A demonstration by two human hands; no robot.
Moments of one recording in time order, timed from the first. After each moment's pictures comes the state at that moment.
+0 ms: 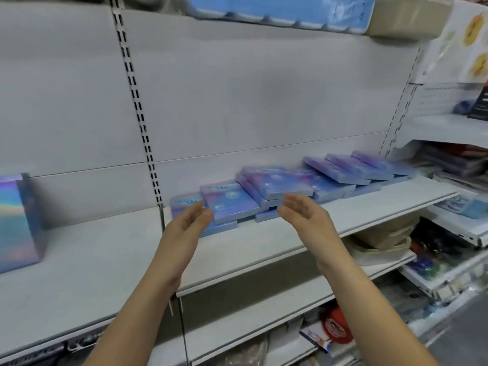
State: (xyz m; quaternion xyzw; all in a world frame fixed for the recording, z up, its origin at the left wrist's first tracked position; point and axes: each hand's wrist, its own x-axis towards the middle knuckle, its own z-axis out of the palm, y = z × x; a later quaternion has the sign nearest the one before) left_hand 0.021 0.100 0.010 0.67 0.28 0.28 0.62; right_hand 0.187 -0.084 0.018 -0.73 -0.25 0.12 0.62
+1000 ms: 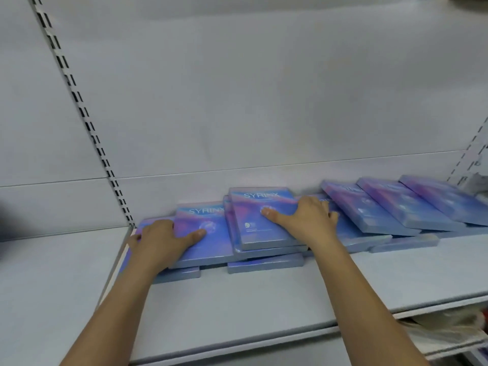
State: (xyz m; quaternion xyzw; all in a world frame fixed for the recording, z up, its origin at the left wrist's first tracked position) left_hand 0.163 0.148 0.011 0.82 0.54 0.07 0.16; right_hand 0.398 -0.003 0.015 -0.93 -0.30 0.05 0.22
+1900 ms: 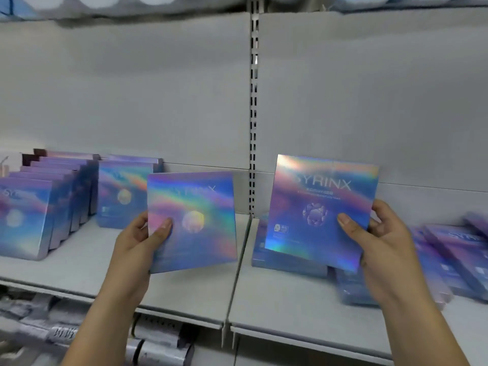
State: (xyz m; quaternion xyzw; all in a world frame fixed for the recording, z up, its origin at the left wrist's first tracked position) left_hand -0.099 0.189 -0.011 0.52 0.34 0.57 0.54; right_hand 0.230 0.032 0.028 -0.47 -0.36 0.27 0.76
